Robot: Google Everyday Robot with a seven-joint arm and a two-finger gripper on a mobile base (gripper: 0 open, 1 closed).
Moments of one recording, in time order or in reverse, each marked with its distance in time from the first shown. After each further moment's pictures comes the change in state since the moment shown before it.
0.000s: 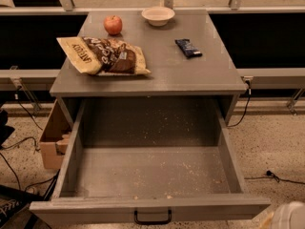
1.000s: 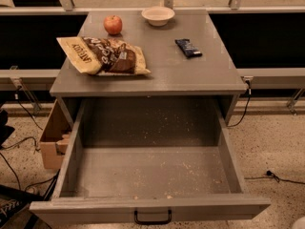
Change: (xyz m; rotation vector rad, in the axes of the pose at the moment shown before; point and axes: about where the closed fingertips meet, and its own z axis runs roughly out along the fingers) arm 0.042 0.063 0.091 -0.183 0.060 0.089
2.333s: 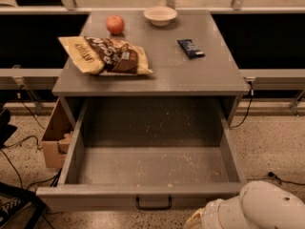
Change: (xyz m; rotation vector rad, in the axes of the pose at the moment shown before) arm -0.158 -0.020 0.066 -0.108 -0.410 -0.264
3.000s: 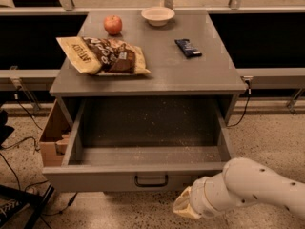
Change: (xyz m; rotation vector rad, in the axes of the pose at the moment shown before) arm -0.034 -0.053 0.020 0.013 -0.037 -0.054
